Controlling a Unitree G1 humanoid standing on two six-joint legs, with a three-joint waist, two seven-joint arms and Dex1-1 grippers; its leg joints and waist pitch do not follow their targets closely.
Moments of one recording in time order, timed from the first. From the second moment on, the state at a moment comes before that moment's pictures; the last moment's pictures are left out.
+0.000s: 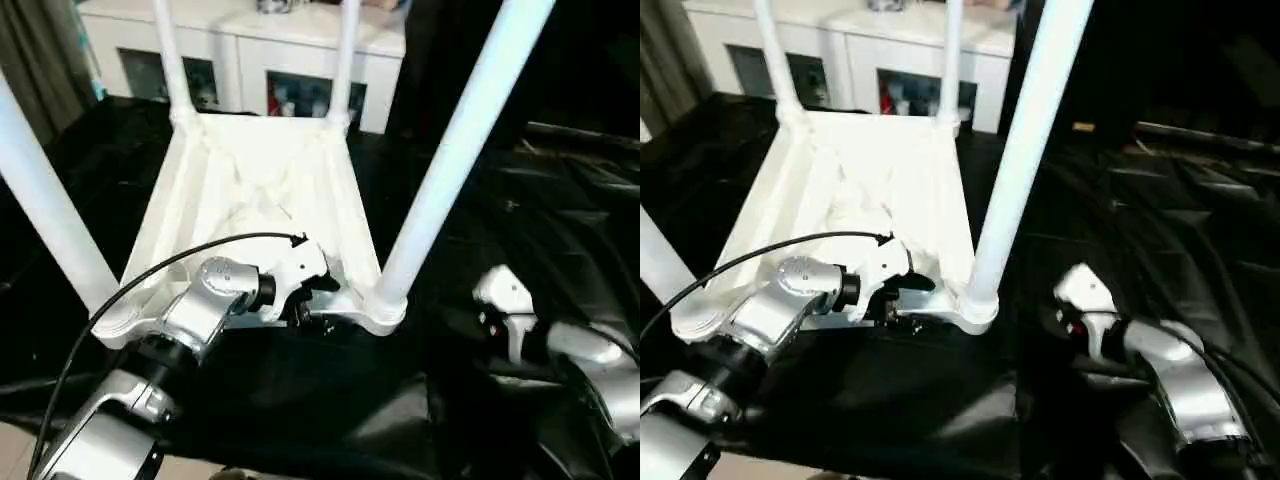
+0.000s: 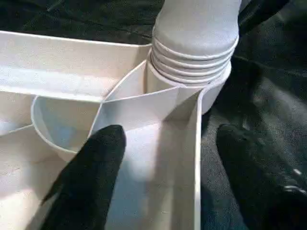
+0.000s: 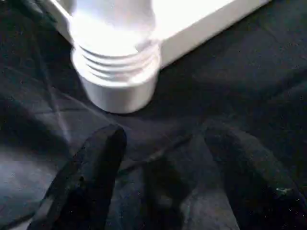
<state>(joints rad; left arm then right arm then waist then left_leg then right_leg) -0.63 0.32 -0.40 0.57 -0.06 0.18 -1.09 -0.13 -0.58 0.07 0.16 0.17 0.20 0.95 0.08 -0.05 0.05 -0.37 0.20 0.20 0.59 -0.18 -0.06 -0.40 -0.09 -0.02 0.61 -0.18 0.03</state>
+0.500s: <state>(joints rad) -0.64 0.38 -0.39 0.55 -0.06 0.26 -1.17 -0.13 -0.59 0.07 0.14 0.19 0.23 0.96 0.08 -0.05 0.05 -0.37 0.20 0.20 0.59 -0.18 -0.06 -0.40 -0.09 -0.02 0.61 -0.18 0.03</state>
